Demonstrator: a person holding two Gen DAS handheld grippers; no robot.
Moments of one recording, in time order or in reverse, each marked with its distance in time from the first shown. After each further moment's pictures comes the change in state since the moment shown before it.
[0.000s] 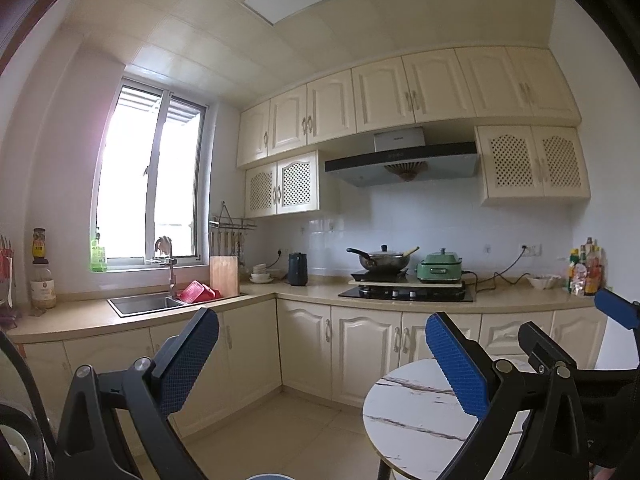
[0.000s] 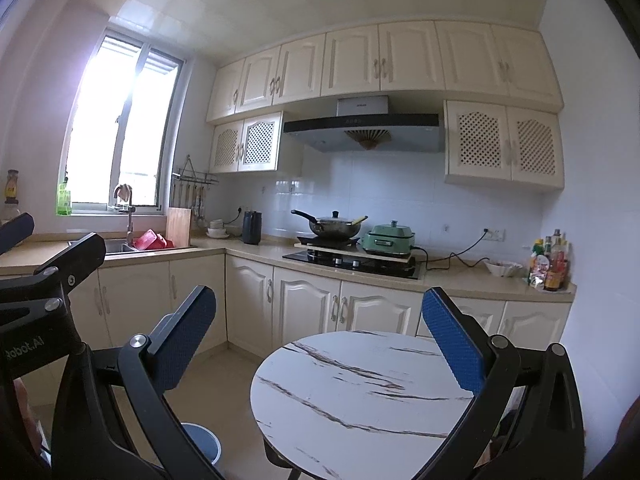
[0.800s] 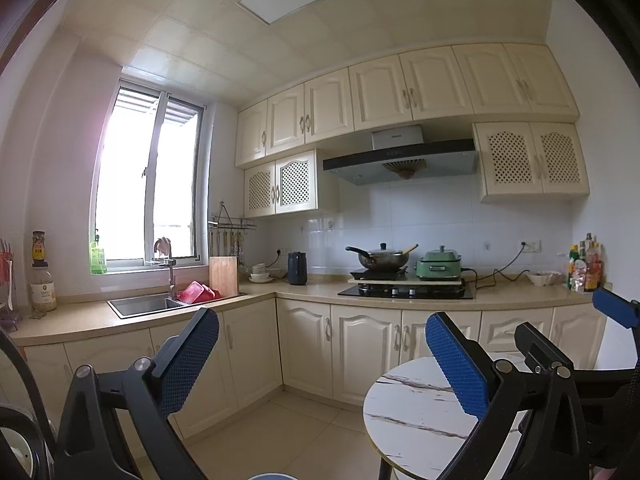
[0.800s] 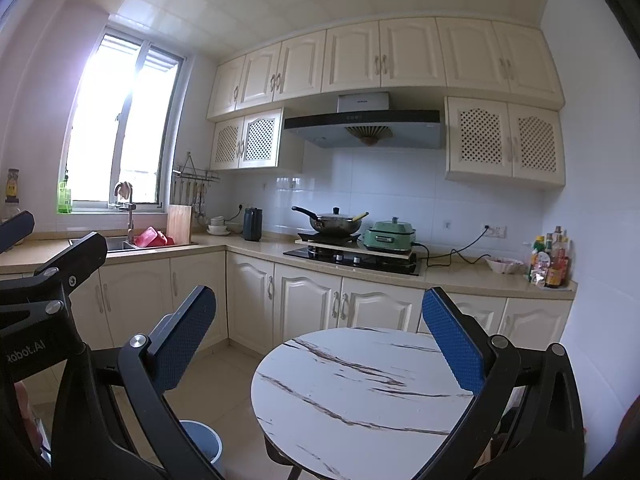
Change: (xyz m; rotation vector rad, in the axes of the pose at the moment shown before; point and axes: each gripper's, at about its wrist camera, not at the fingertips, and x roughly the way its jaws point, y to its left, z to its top) left arm 0.010 0.009 0.002 0.010 0.003 -0.008; right arm 0.004 -0.005 -0.003 0.002 0.012 0.006
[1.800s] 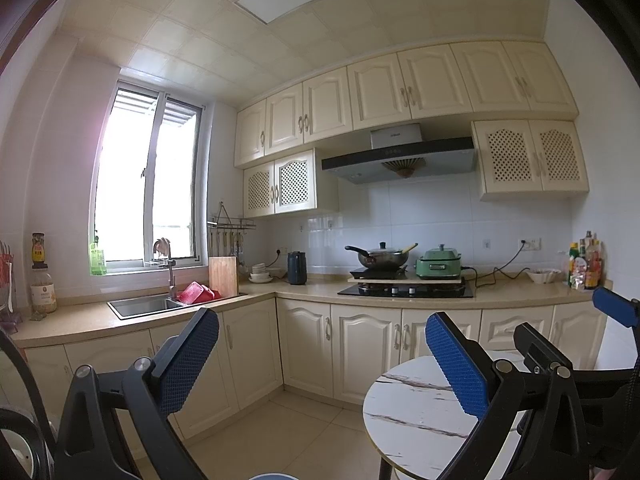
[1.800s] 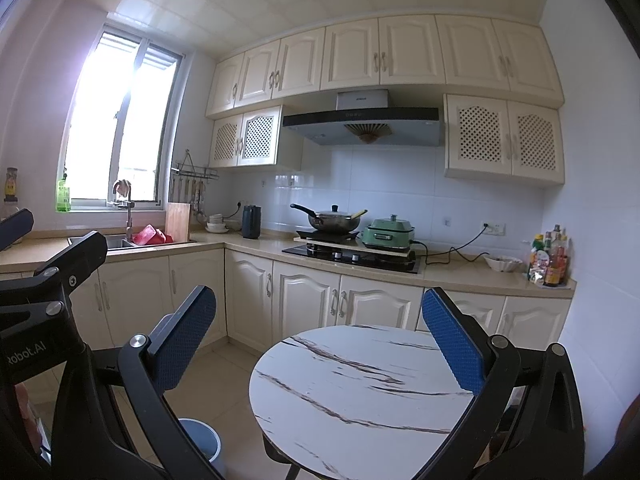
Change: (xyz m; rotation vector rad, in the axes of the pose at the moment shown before) left arm 0.012 0.013 0.001 0.005 0.001 -0.011; right arm 0.002 0.000 -0.006 0.001 0.006 -0.005
